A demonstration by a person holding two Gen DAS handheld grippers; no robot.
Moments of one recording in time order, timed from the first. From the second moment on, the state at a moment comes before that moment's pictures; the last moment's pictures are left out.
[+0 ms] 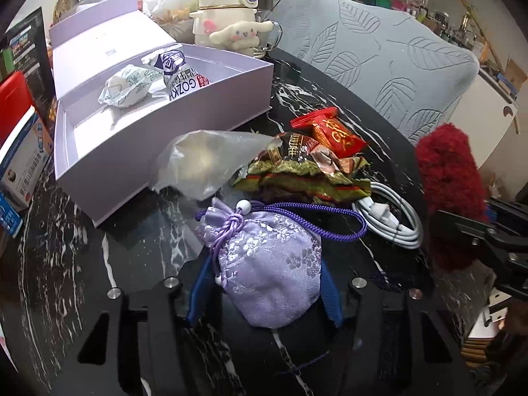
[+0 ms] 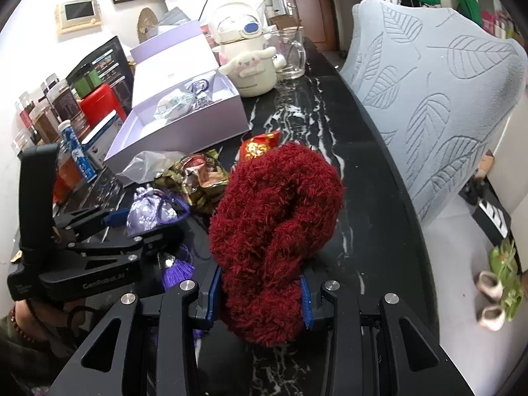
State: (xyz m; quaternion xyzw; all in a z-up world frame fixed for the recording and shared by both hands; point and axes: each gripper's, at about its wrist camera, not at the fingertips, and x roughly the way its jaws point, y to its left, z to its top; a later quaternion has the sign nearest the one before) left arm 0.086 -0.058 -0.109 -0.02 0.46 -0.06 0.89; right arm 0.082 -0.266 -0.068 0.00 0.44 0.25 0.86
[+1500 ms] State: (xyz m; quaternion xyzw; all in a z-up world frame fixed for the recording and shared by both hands) left arm -0.032 0.030 -0.019 -0.05 0.33 0.04 0.94; right arm 0.023 -0.156 -0.041 -0.06 0.40 0.42 0.81
